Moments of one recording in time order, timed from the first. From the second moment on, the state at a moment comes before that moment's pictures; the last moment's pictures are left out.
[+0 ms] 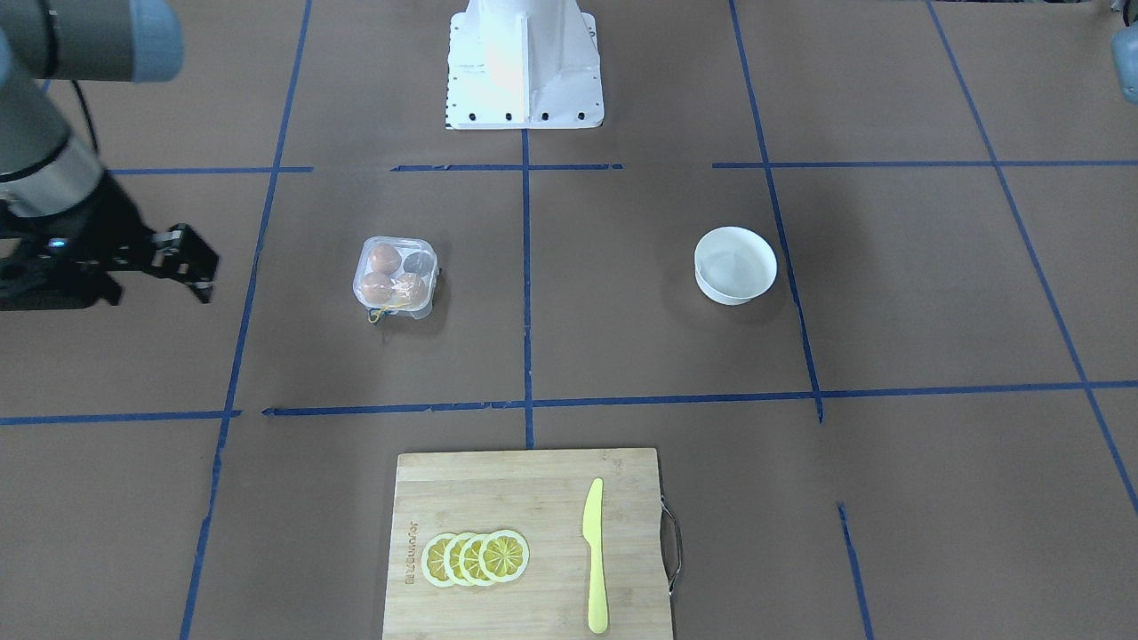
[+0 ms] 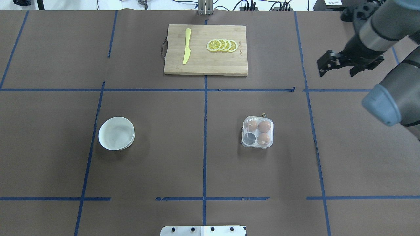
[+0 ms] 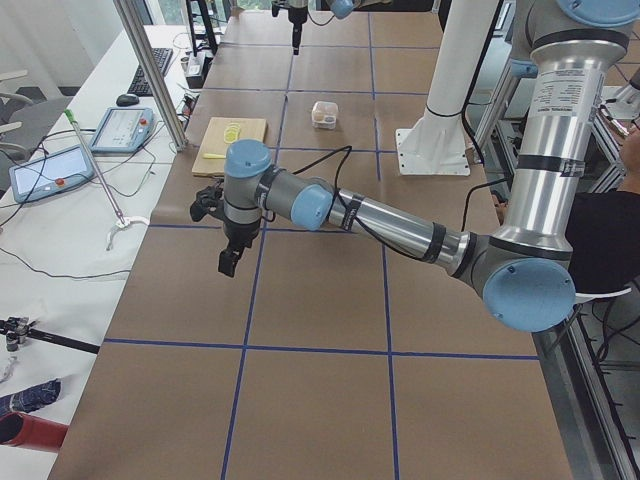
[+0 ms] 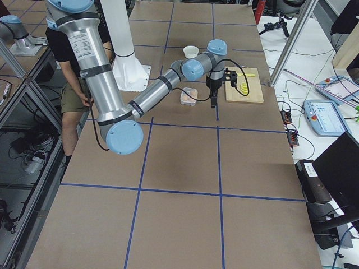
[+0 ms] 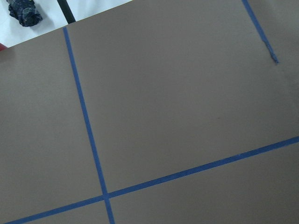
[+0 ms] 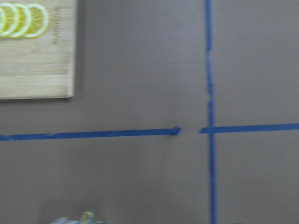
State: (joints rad) left arm -1.46 -1.69 -1.73 -1.66 -2.24 -0.06; right arm 1.10 -1.28 1.92 -1.75 2.20 0.63
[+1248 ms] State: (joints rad) left arm -1.51 -1.55 -1.65 -1.67 -2.28 0.01; right arm 1.53 -1.59 1.68 -1.76 2.34 0.02
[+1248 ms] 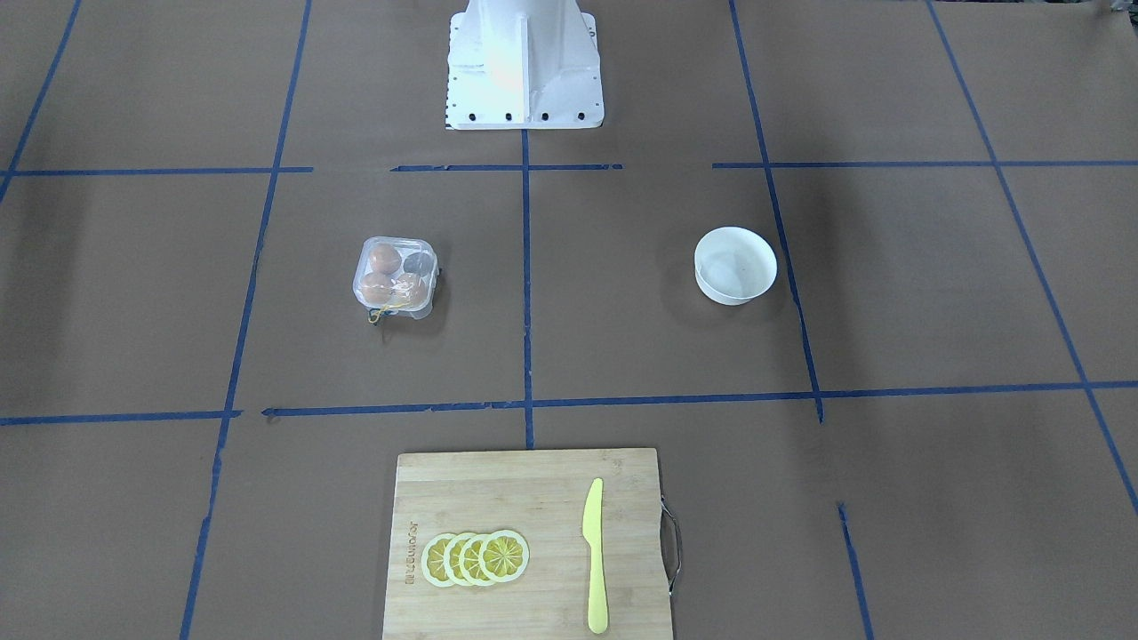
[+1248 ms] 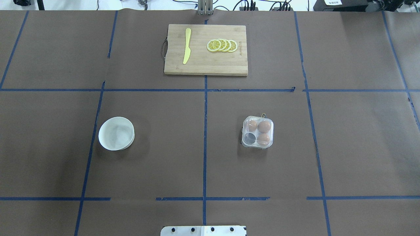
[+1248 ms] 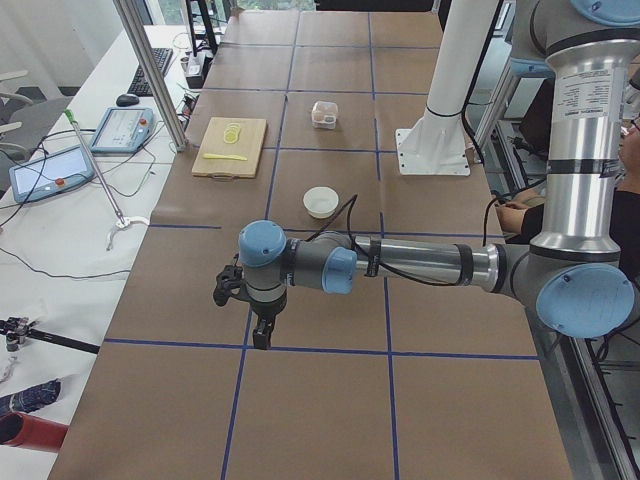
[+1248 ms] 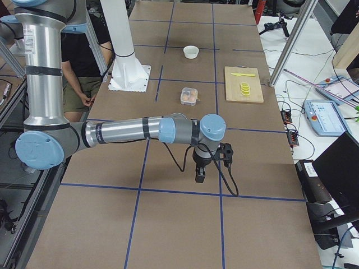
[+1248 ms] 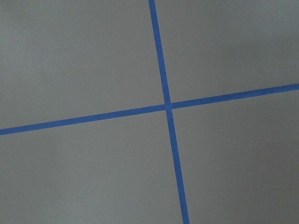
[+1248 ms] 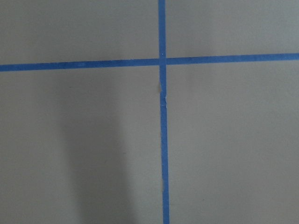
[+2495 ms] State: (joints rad) left arm -1.51 -1.55 -1.65 -1.67 -2.28 0.00; right arm 1.57 -1.60 1.63 -1.57 2.38 0.04
